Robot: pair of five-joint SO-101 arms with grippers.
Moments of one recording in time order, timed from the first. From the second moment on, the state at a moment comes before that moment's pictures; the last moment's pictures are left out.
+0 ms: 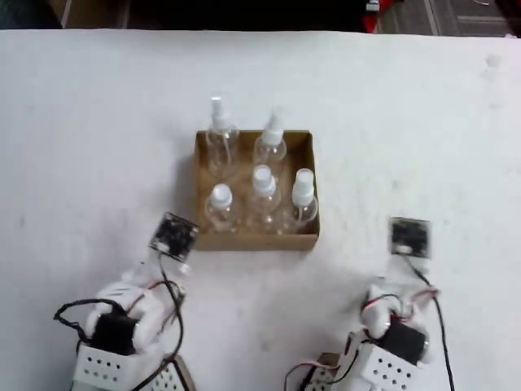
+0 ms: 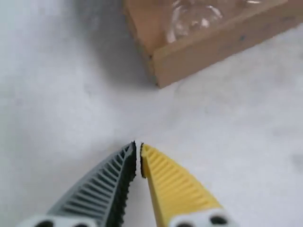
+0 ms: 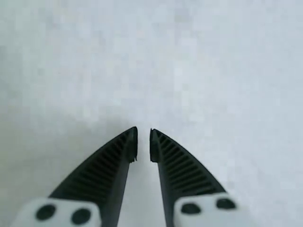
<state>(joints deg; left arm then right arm) 6.9 -103.8 97.1 75.1 -10.6 28.0 -103.6 96.4 72.4 19.8</state>
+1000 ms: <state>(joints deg) -1.5 -103.8 97.1 75.1 -10.6 5.0 -103.6 96.4 72.4 19.9</state>
